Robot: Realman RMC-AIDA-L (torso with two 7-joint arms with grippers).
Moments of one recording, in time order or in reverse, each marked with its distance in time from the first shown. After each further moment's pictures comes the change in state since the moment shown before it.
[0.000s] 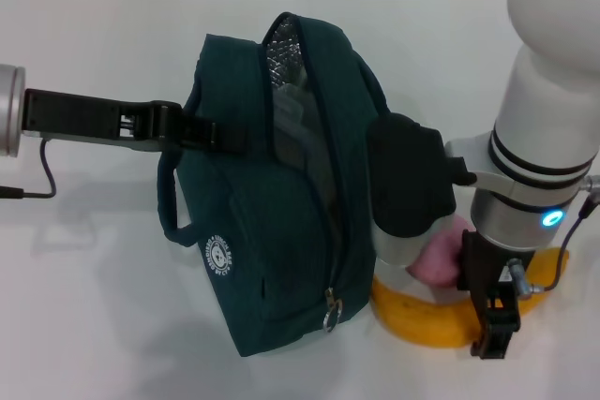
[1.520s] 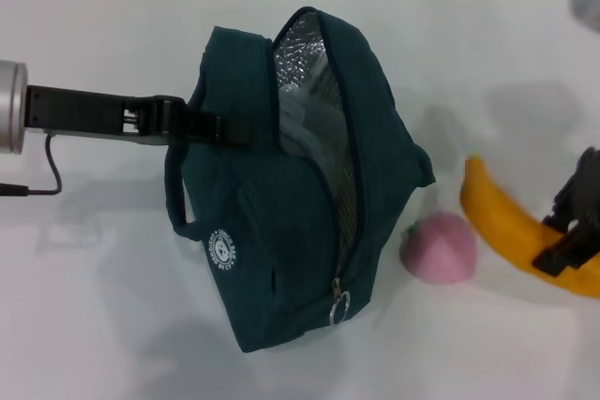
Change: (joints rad) left arm 0.004 -0.005 0.000 -0.003 -0.031 -0.002 0.025; right arm -0.068 -0.057 0.801 0.005 -0.069 -0.379 -0.172
